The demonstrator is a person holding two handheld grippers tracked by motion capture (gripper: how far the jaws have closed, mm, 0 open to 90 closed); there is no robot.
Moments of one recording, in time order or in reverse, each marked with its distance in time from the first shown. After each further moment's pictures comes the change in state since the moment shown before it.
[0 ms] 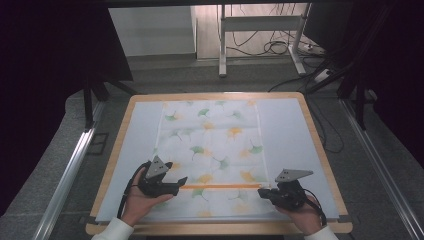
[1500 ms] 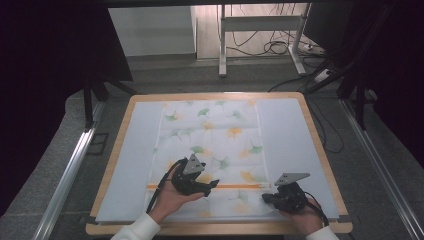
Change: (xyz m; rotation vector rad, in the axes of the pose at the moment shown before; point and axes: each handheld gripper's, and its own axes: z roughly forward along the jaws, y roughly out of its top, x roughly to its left) left arm -0.056 0.047 0.052 0.033 -0.145 0.079; right arm -0.008 -0.016 0.009 0.109 -0.044 0.012
